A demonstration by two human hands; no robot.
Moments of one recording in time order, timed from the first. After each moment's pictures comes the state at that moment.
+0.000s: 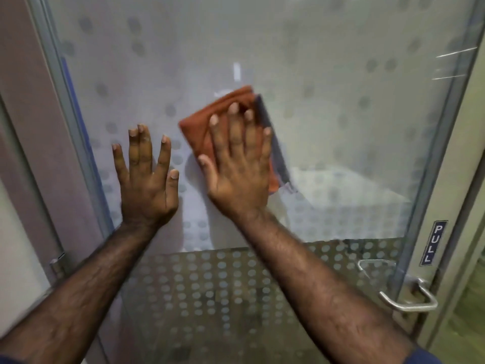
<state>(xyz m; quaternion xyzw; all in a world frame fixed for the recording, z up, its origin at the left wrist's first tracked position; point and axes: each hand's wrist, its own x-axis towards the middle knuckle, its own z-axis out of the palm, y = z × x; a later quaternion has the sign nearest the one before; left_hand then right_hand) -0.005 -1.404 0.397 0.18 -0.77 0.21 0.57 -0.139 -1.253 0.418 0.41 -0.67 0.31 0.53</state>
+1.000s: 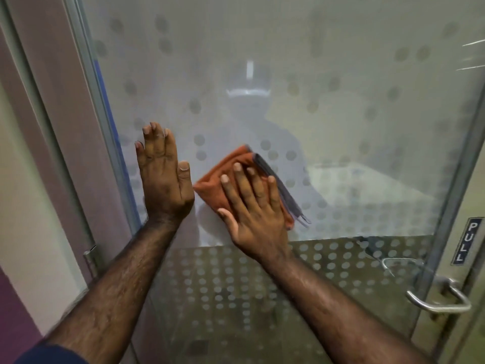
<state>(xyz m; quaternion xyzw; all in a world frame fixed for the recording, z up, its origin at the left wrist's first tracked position) -0.002 -1.409 0.398 0.14 -0.73 0.12 0.65 -0.137 -1.254 0.317 0.47 -0.66 0.25 0.53</state>
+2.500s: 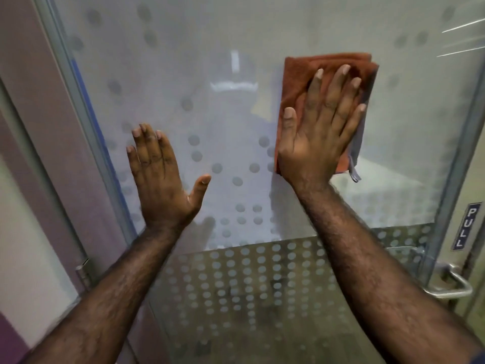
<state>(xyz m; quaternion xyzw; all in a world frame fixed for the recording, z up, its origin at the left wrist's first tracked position) -0.001 -1.403 0.398 0.21 -0.77 0.19 0.58 -0.188 -1.225 0.447 0.19 -0.72 0.38 0.55</state>
